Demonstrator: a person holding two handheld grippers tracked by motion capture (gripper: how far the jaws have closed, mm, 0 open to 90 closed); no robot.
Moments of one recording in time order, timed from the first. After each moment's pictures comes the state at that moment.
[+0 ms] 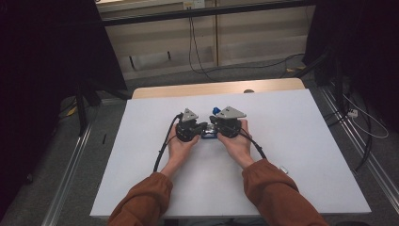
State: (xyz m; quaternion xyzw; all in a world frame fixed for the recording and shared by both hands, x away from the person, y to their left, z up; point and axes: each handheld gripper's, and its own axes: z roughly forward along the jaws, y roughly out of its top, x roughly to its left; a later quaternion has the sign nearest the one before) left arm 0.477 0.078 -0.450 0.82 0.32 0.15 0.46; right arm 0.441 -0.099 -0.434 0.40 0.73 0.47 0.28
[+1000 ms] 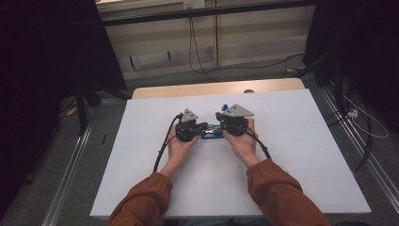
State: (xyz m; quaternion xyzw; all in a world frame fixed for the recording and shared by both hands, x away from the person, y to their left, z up) left arm 0.477 0.079 -0.452 0.82 0.31 0.15 0.46; right arm 0.439 -0.117 -0.427 0.41 0.72 0.48 0.30
